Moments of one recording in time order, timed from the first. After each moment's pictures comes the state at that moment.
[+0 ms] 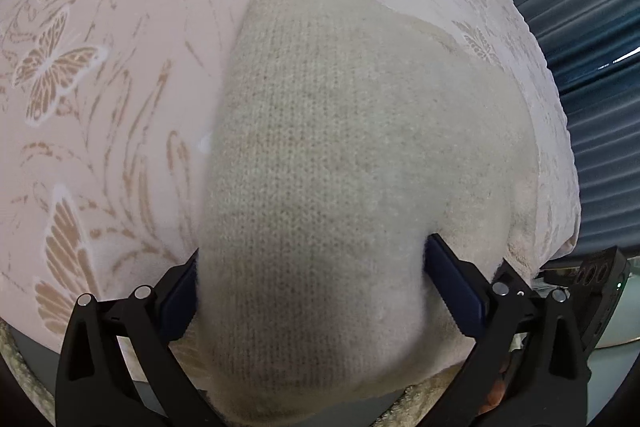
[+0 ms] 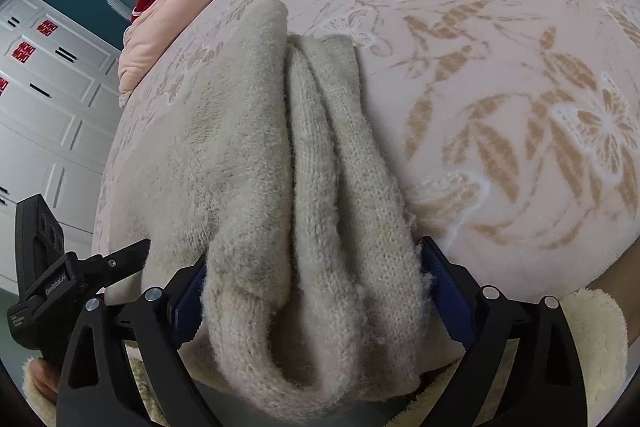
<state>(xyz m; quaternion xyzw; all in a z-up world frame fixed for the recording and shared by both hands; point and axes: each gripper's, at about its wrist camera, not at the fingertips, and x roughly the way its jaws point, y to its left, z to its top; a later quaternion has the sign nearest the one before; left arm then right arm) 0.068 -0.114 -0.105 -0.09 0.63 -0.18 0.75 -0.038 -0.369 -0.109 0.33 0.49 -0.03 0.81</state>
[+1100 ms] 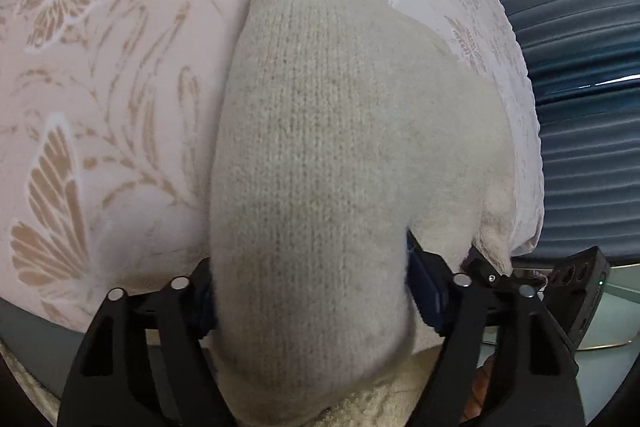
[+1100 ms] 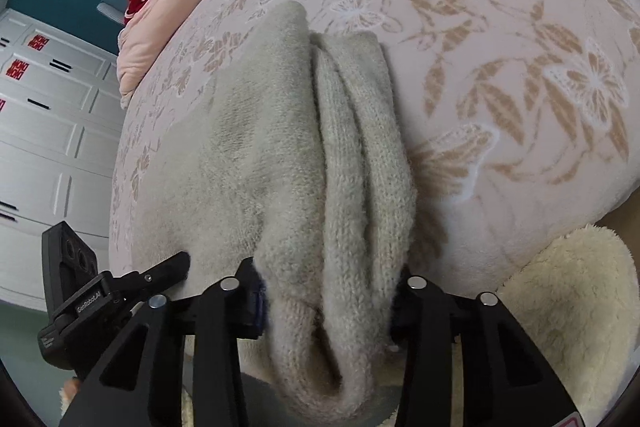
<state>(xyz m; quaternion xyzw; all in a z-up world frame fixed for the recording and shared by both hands) 0.054 -0.090 -0.102 -0.17 0.65 -0.21 0.71 -0.052 -0.350 -0.071 0.34 0.50 -0.03 0.80</state>
